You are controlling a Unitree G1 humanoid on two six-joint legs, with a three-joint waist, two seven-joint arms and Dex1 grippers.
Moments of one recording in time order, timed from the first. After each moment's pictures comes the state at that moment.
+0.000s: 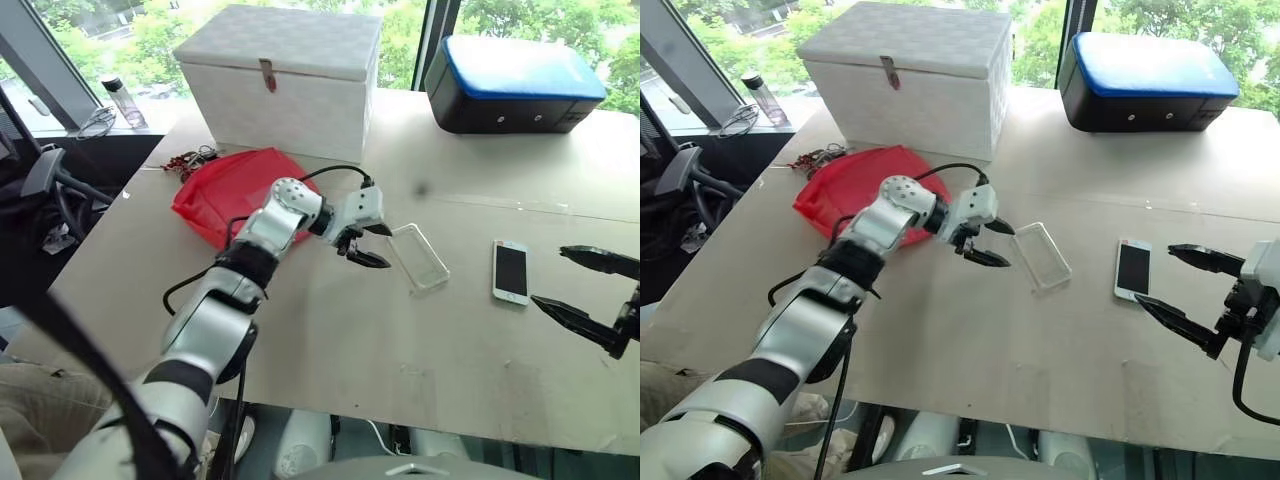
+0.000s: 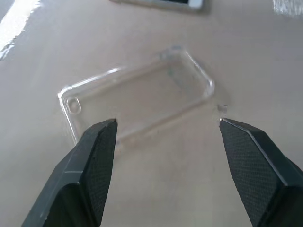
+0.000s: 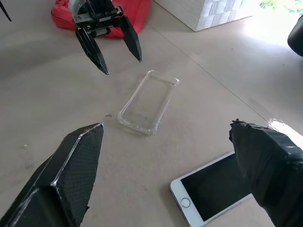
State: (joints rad) left arm -1.06 0.31 -0.43 0.87 0.00 -0.09 -1.38; right arm 0.41 -0.89 -0.73 -0.61 0.78 0.49 0.93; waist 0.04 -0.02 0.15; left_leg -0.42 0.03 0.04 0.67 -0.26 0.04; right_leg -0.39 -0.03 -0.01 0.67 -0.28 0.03
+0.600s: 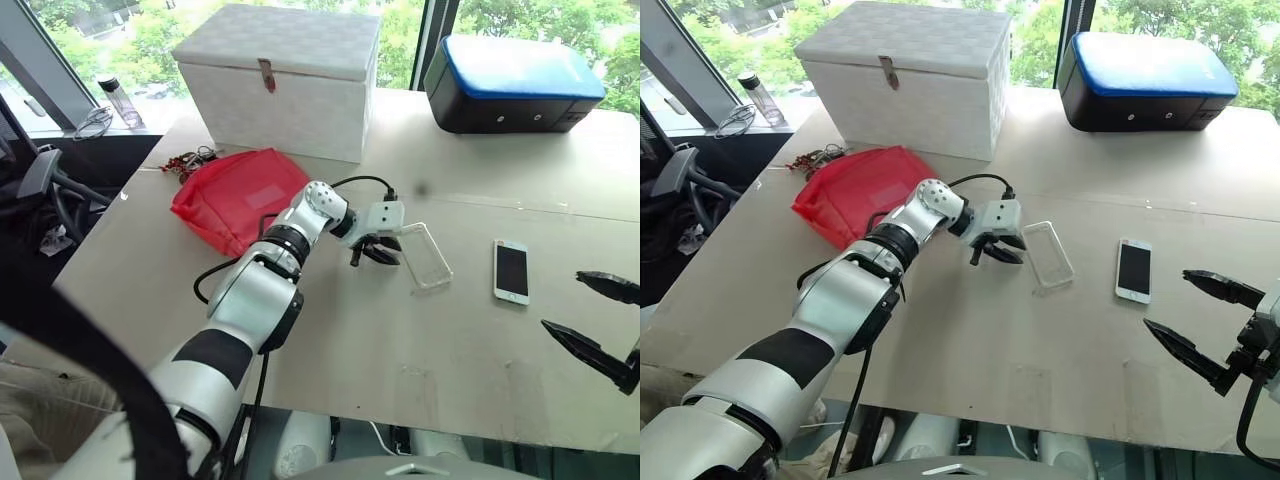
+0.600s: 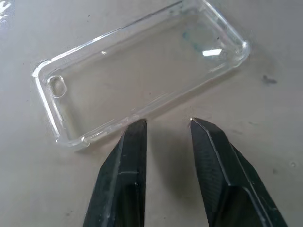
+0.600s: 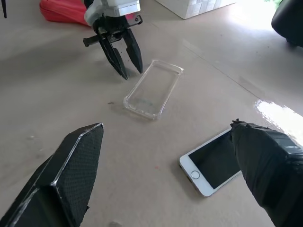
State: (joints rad) left arm -1.25 0.14 -0.32 1.34 0.19 -0.32 -1.35; right arm 0.60 -0.74 -0.83 -0.75 0.77 0.48 0.93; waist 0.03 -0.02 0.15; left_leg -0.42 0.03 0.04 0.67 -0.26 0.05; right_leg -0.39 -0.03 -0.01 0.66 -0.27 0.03
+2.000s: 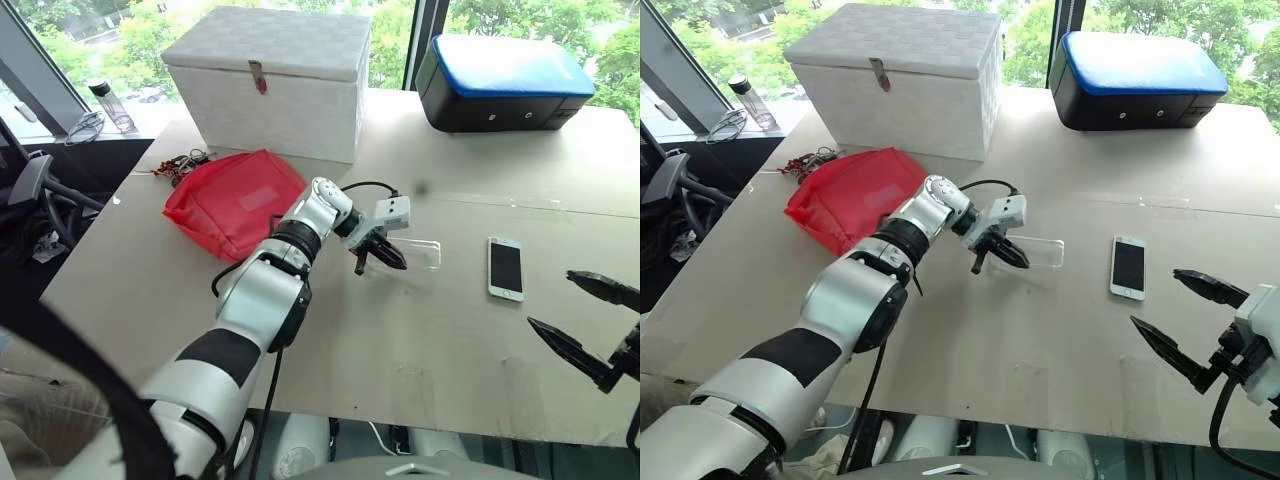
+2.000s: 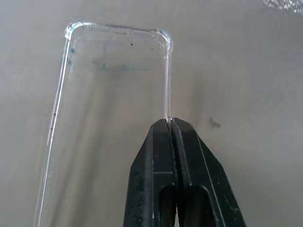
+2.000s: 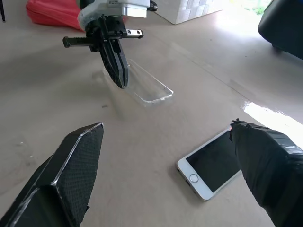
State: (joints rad) left arm -1.20 0.08 -0.24 1.18 0.23 0.11 -1.47; right arm 0.56 -0.70 -0.73 -0.79 0.70 0.44 0.82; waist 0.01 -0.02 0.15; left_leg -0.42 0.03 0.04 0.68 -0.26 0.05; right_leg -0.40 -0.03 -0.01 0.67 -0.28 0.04
